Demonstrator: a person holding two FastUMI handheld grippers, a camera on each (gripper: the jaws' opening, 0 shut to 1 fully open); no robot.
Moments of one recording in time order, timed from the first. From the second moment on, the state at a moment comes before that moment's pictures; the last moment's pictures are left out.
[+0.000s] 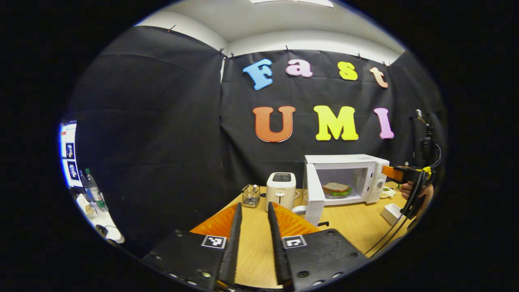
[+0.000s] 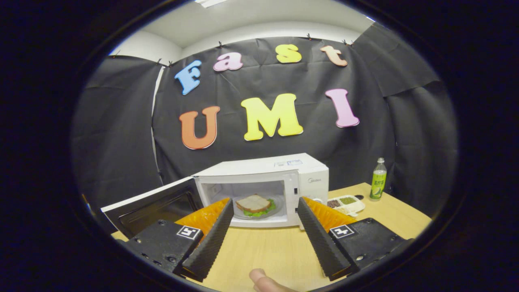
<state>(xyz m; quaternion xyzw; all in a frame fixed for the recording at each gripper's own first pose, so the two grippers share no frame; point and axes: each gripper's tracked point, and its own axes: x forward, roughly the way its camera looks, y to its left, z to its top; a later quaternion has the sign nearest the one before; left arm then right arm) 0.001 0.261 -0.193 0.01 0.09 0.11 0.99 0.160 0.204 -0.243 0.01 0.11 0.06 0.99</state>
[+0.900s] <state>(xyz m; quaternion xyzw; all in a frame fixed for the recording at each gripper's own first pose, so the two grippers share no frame) 0.068 0.265 -0.293 -0.04 0.10 0.00 0.99 0.059 0.115 -0.138 -0.02 0.05 0.07 1.00</state>
